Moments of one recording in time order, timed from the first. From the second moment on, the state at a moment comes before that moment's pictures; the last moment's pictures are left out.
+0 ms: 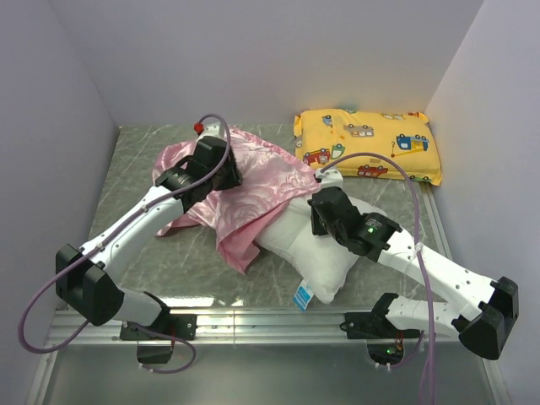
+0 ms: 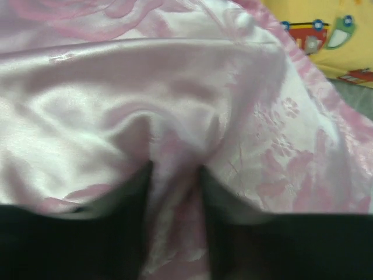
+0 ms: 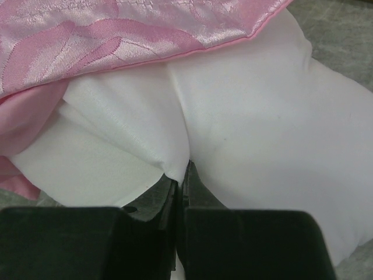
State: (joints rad) left arm -0.58 1.39 1.29 -0.52 -0.24 -0.63; right arm 0.83 1.08 0.96 -0.61 0.42 0.43
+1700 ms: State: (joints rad) left arm -0.06 1.65 1.35 -0.43 -0.08 -0.75; right arm 1.30 1.75 1.25 -0.43 0.83 0.04
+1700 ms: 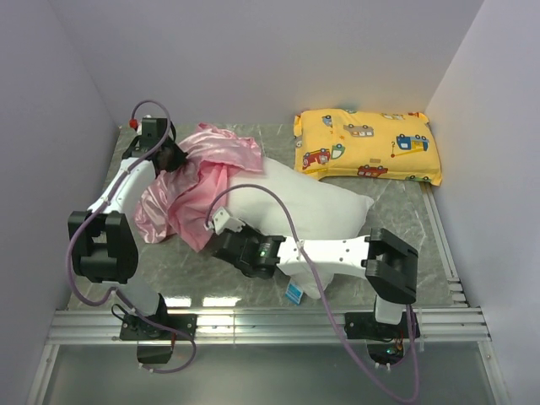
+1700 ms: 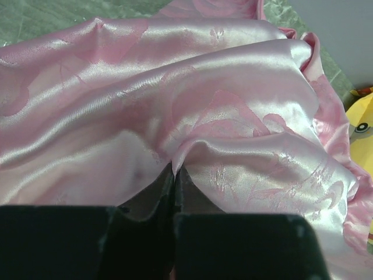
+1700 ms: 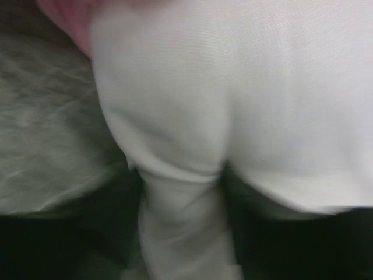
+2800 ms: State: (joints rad) left arm -0.55 1.09 1.17 -0.39 -0.24 -0.58; right arm 0.74 1.39 1.35 -0.53 0.06 0.34
